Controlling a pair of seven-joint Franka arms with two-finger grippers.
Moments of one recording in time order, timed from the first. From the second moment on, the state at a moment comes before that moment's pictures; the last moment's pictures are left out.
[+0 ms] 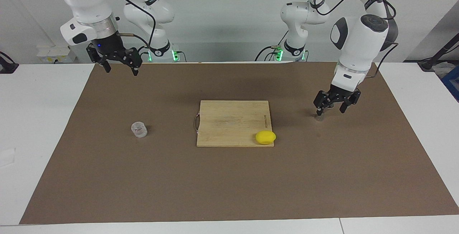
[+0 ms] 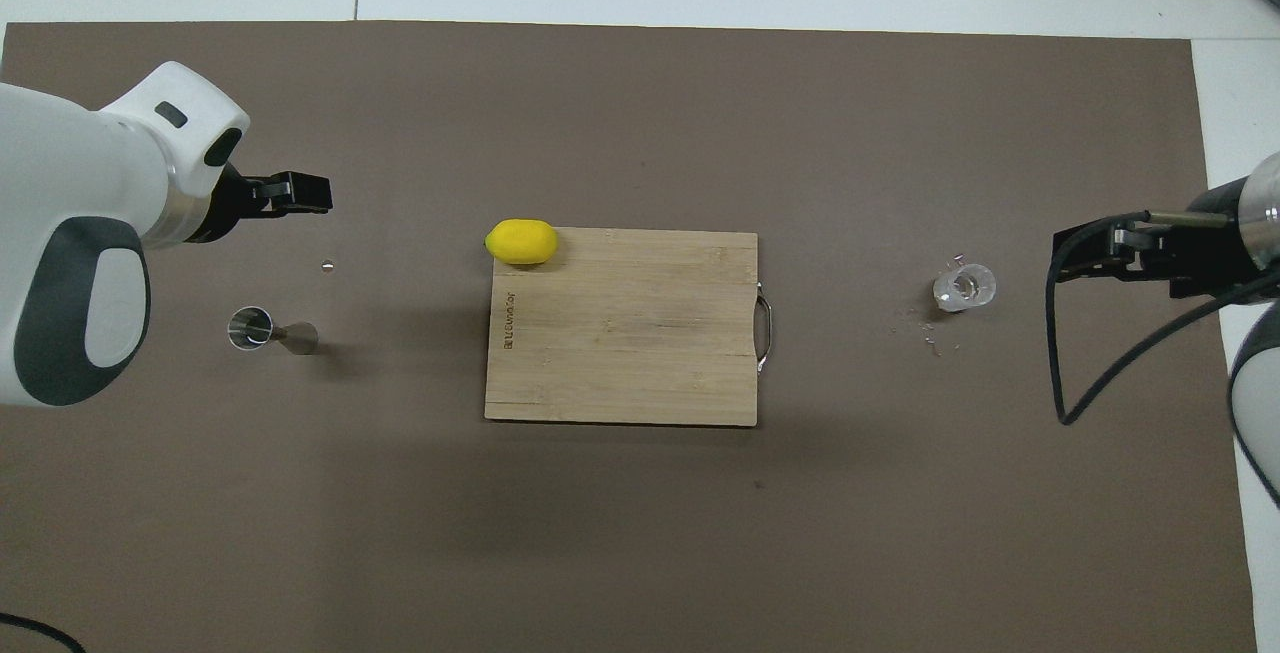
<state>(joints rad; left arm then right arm) -0.15 0.05 -0.02 -1.88 -0.01 2.12 -0.22 -0.02 -0.06 0.09 -1.65 -0.03 1.59 0.23</state>
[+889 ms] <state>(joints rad) 0.02 0.04 0.00 -1.88 -0.55 1.95 0.47 -0.02 -0.06 0.09 -1.65 -0.03 1.59 0.23</state>
